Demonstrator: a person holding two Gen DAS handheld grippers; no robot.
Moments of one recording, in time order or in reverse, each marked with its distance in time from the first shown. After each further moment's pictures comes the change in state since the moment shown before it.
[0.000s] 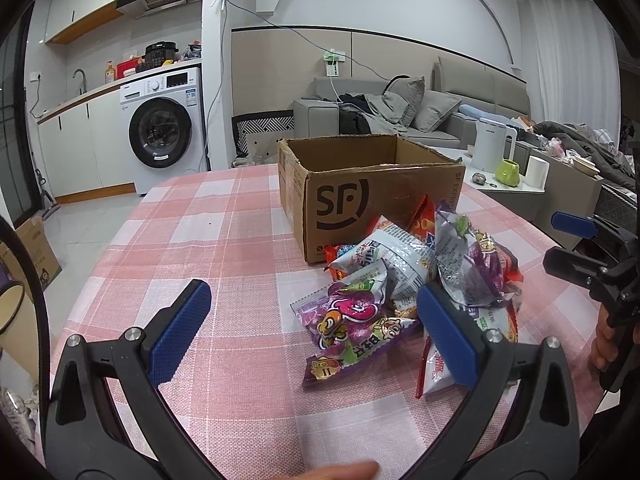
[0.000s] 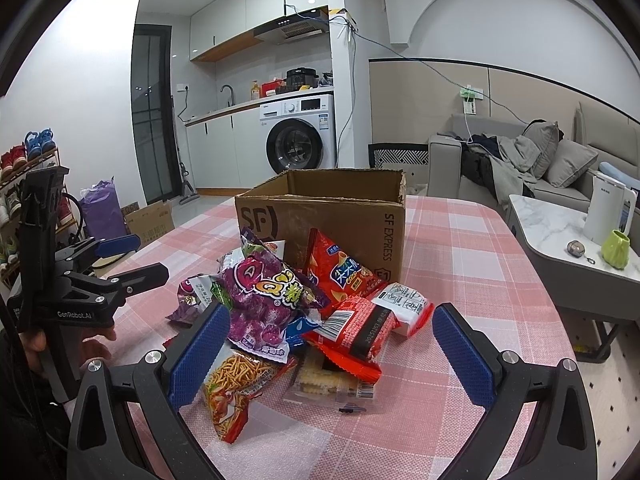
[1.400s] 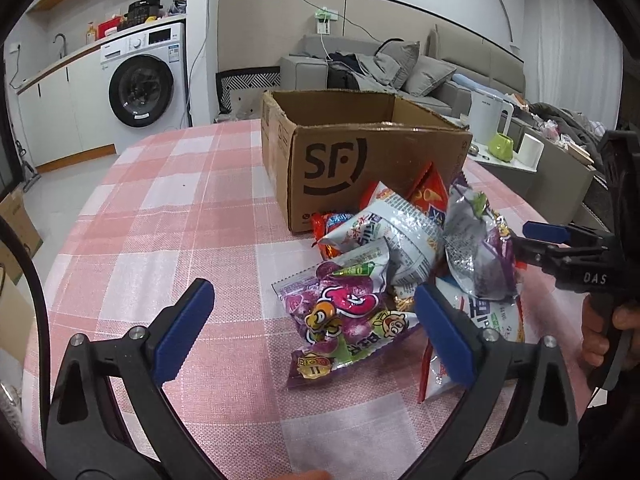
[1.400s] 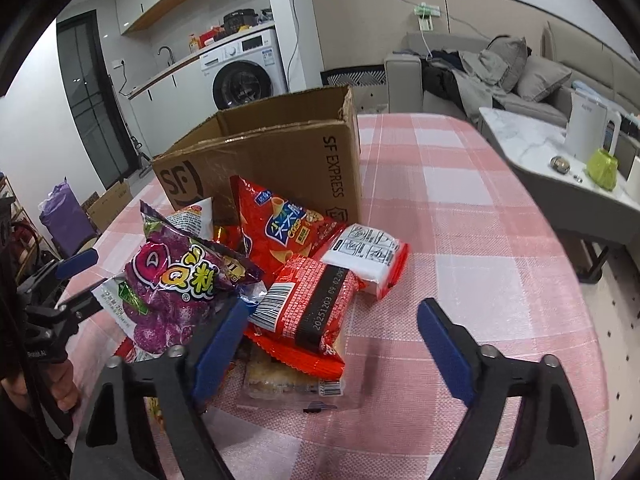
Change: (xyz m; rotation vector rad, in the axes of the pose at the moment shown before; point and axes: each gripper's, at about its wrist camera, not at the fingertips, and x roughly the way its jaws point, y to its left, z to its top) left arm 0.047 -0.001 0.006 -0.028 0.189 -0.075; right arm 0.070 -0.039 0.004 0.203 0.318 -0.072
